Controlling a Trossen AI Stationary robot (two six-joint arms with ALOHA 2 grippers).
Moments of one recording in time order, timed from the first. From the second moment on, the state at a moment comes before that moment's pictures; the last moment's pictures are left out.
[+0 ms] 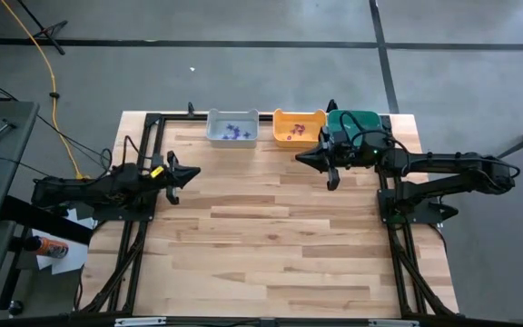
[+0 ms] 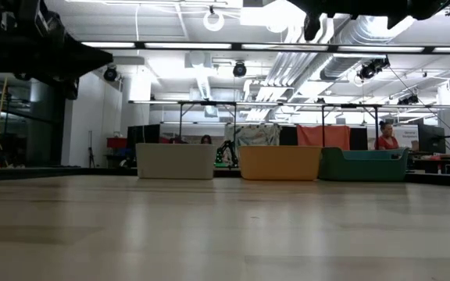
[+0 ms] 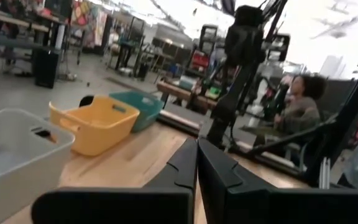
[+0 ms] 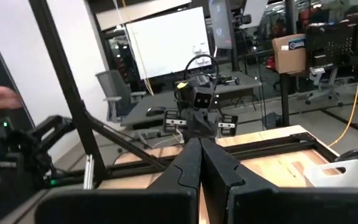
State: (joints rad) left arm 0.04 0.11 0.01 0.22 -0.22 -0.30; right arm -0.22 1.04 0.67 0.46 -0.29 0.21
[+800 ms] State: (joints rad) left arm 0.04 0.06 0.01 0.04 -0.22 -0.30; right arm -0.22 0.64 0.28 0.60 -0.17 0.29
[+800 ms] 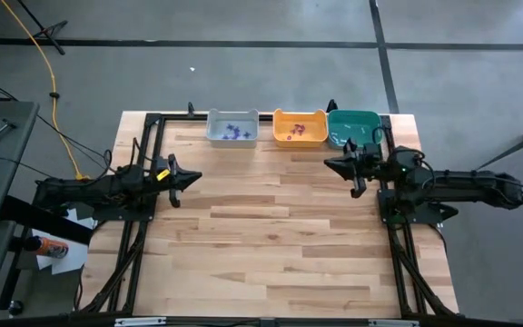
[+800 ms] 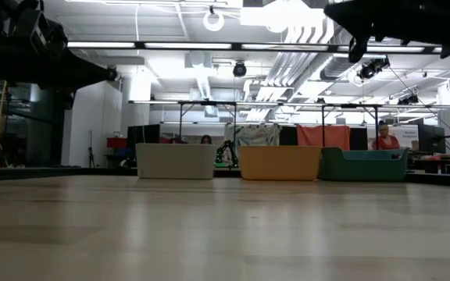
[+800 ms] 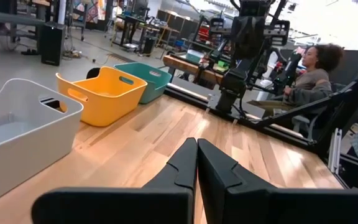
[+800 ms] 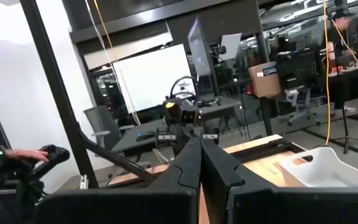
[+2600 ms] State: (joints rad) left arm 0.03 0.00 0.01 0.07 -0.22 -0.30; right arm -0.20 0.00 0.01 0.08 -0.12 0.34
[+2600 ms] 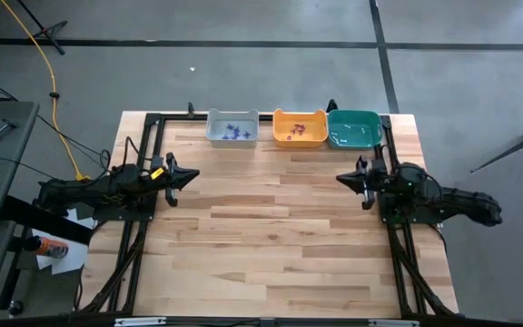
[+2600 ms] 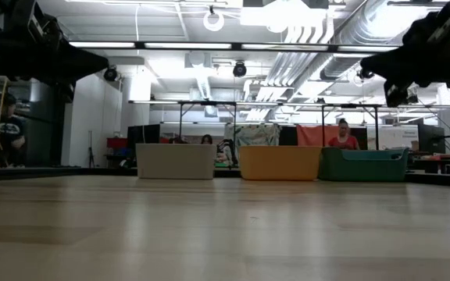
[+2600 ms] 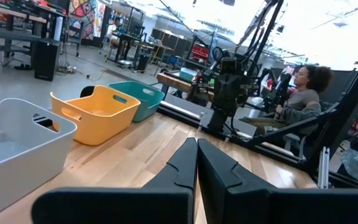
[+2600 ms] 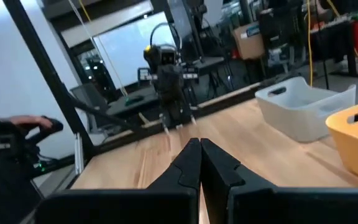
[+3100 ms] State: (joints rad) left arm 0.03 0.00 0.01 0.07 -0.22 -0.30; right arm -0.12 0.00 0.01 0.07 -0.12 0.34
